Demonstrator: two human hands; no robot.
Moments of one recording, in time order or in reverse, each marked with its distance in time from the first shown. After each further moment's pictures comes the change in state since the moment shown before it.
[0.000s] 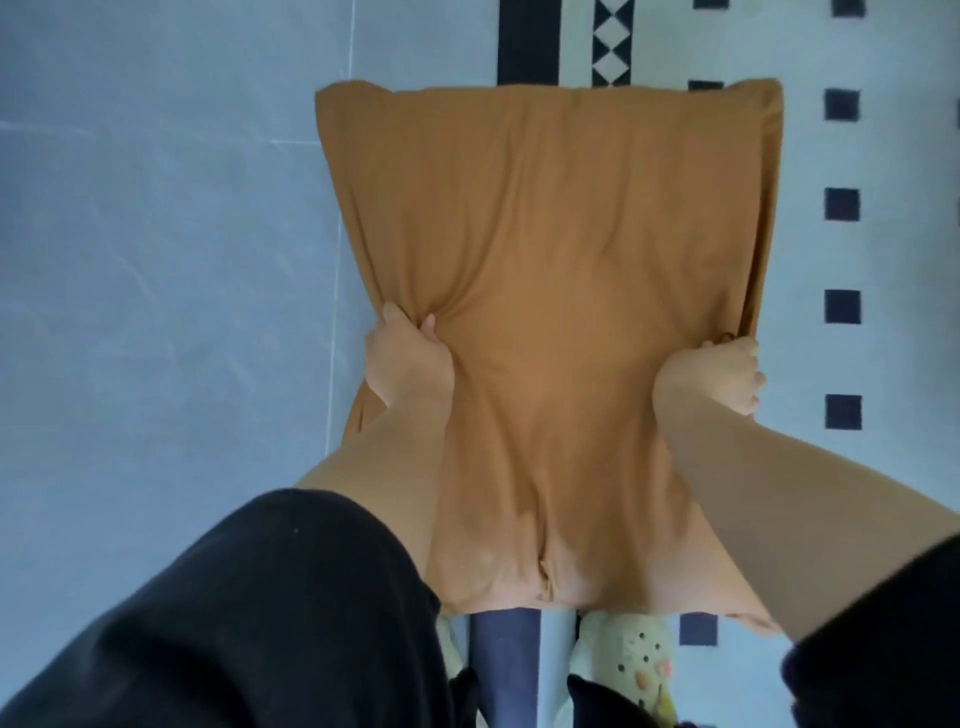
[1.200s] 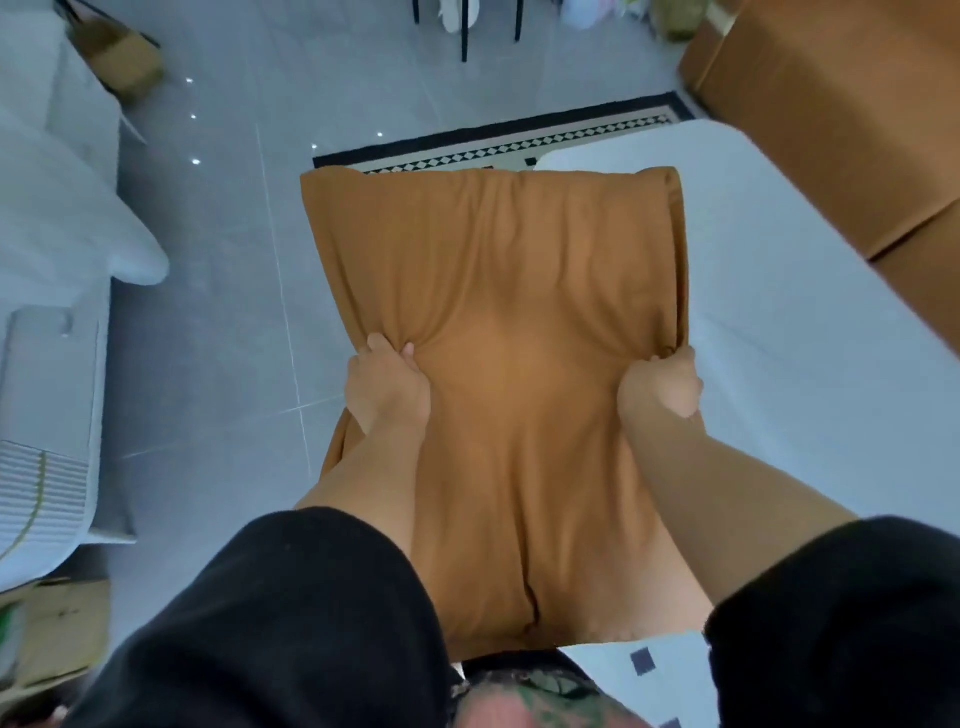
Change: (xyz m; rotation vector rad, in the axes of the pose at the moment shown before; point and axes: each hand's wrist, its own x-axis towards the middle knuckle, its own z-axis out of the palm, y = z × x) left_hand -0.382 0.291 -0.462 0.029 0.071 0.498; right_hand -0.122 0.122 -0.648 0.538 0.138 0.111
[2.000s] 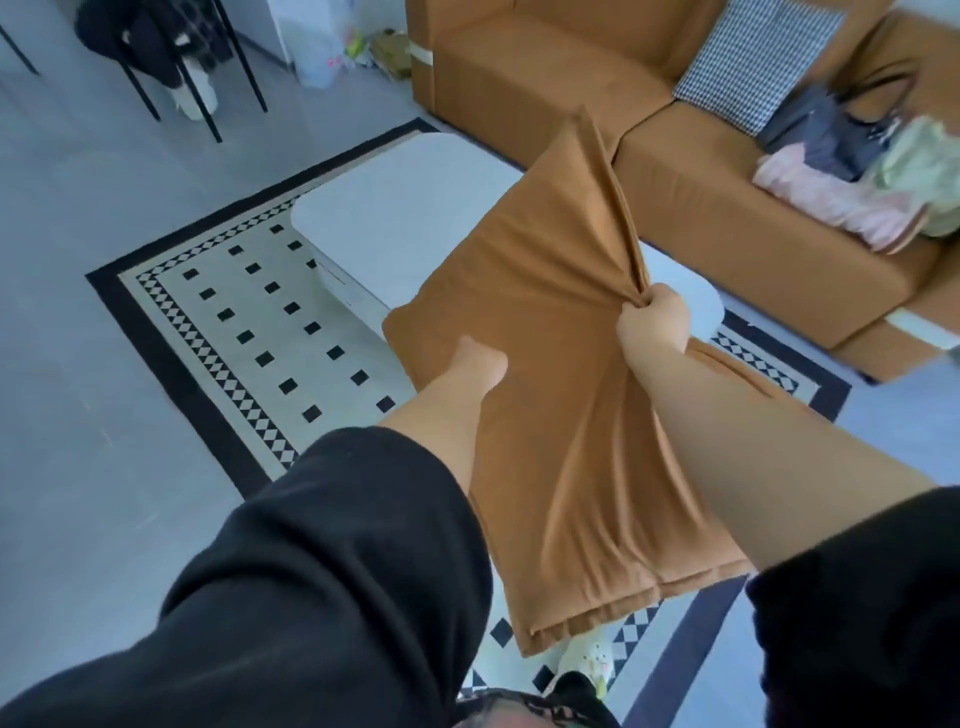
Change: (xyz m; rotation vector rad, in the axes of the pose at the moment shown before) left_hand -0.308 0.228 0.045 -0.181 -0.918 0.185; right_hand 0.037 0.205 -0.321 0.208 0.162 -0.042
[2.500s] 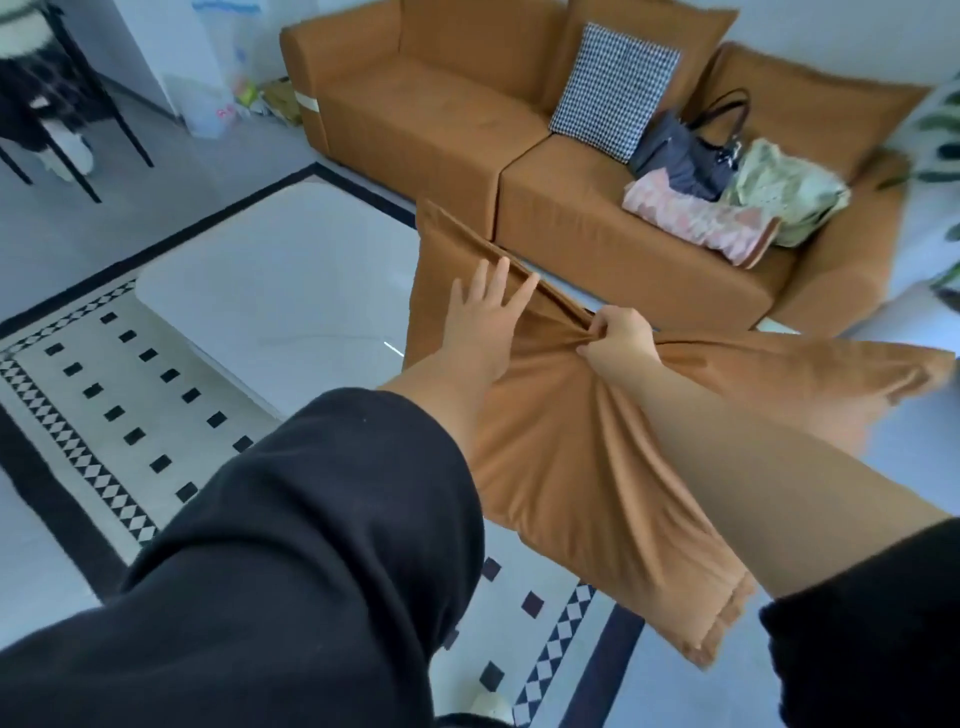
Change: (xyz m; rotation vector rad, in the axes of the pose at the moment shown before) left_hand 0.003 0.232 0.228 1.108 0.303 0.899; right_hand 0.192 0.121 -0.192 -0.143 -0.169 -0.158
